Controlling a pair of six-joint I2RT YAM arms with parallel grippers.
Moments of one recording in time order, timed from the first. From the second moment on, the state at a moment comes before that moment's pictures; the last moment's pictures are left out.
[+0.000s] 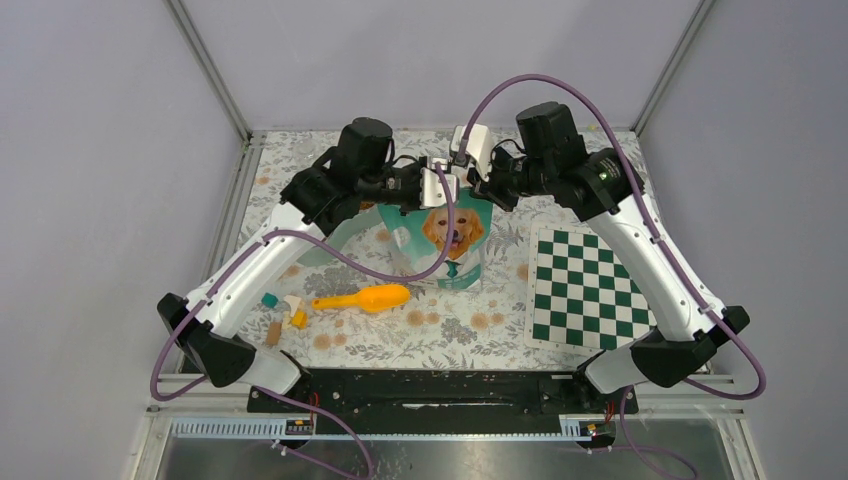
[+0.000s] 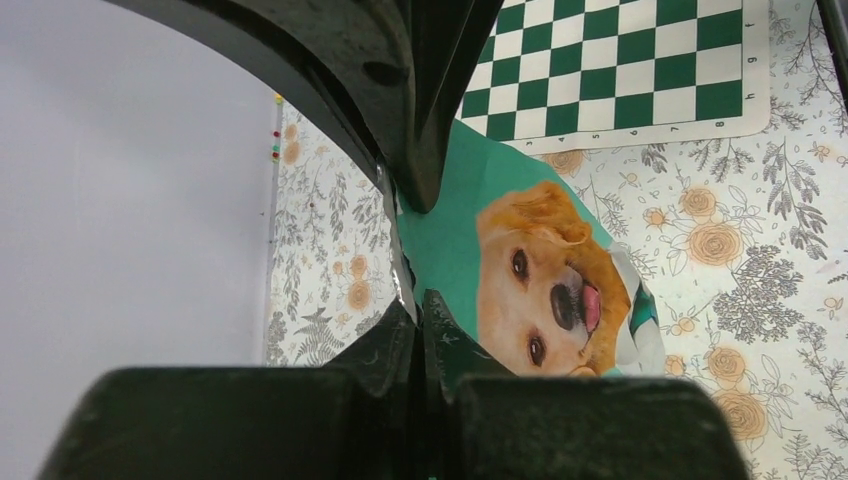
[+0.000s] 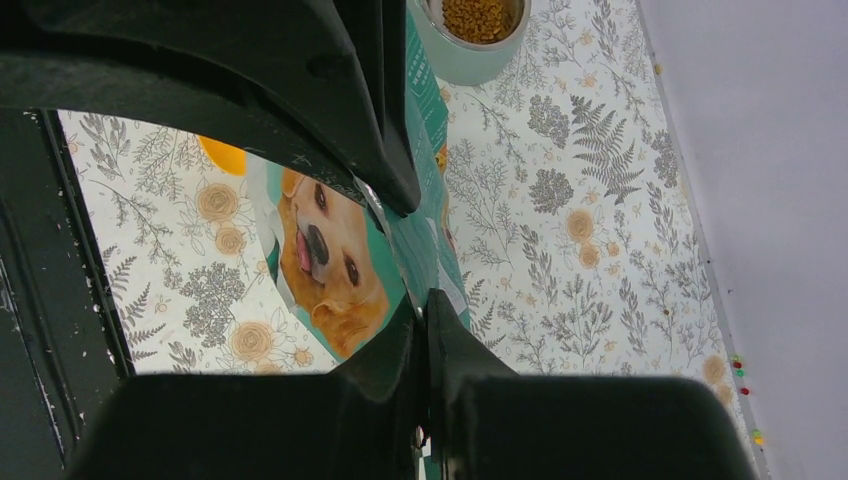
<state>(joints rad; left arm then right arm) -0.69 1.45 1.64 -0.65 0.61 0.87 0.62 1.47 1.86 -1.05 -0.36 -0.62</state>
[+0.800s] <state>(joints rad) -0.62 1.44 1.68 -0.80 0.50 0.93 0.60 1.44 1.80 -0.99 -0.37 -0.62</state>
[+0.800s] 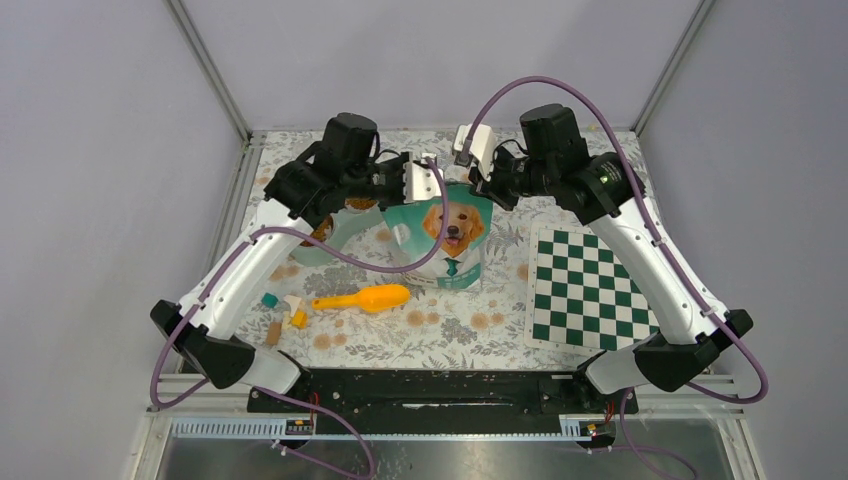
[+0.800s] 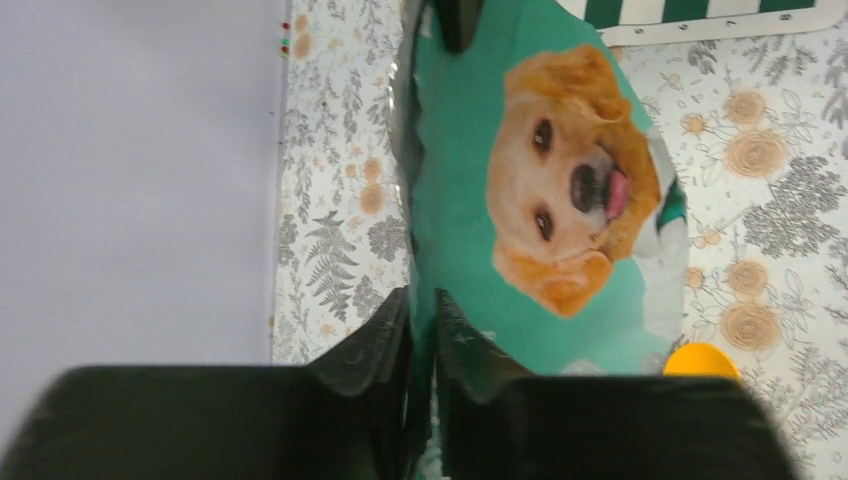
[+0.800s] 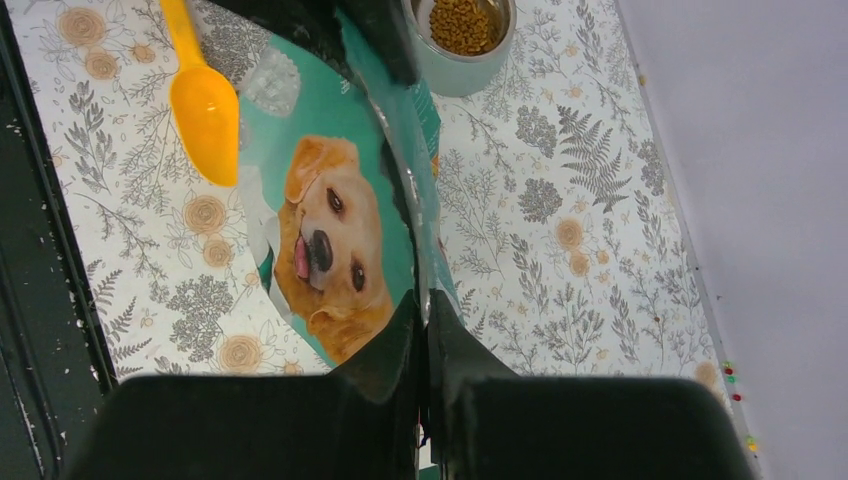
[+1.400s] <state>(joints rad) -0.55 1.42 1.68 -0.87 0.49 0.95 0.60 1.43 1.79 -0.98 -0.37 -0.62</state>
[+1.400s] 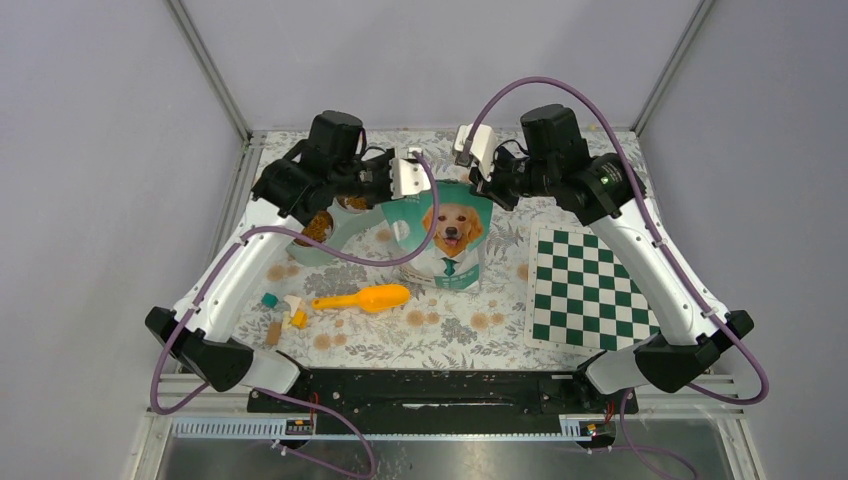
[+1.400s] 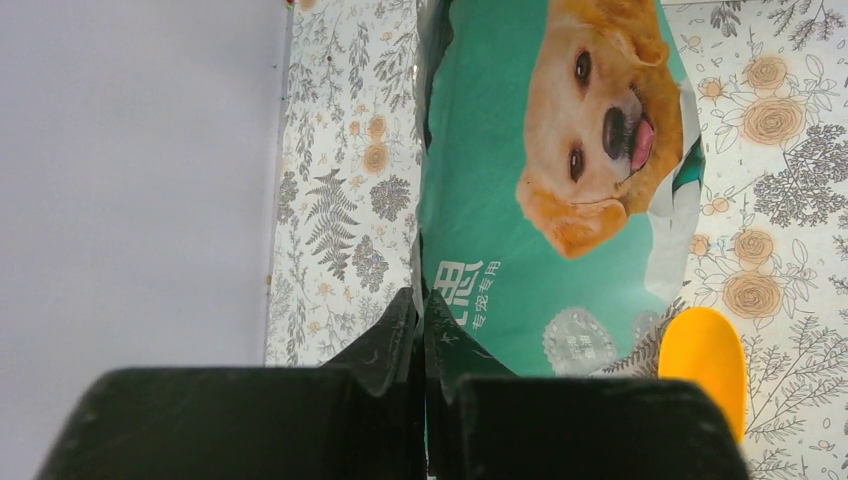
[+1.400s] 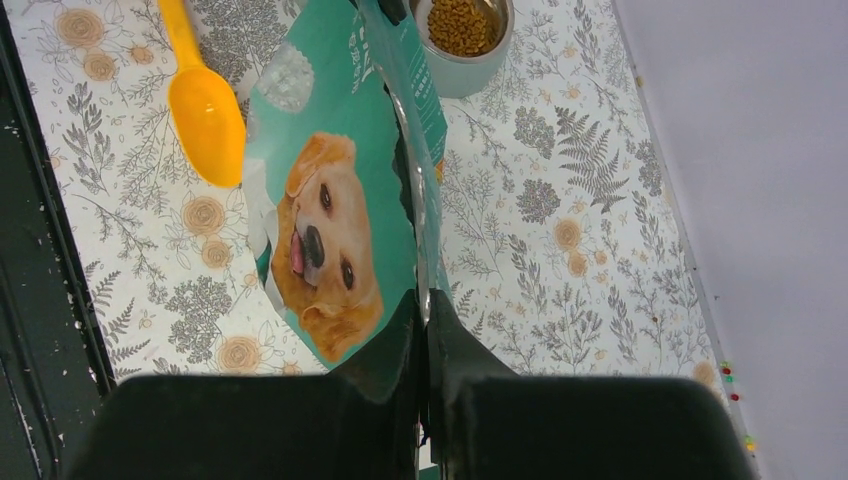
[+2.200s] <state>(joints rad) -0.45 1.41 1.68 -0.85 0.46 0.90 0.58 1.48 1.85 -0.99 -0.31 -0.61</state>
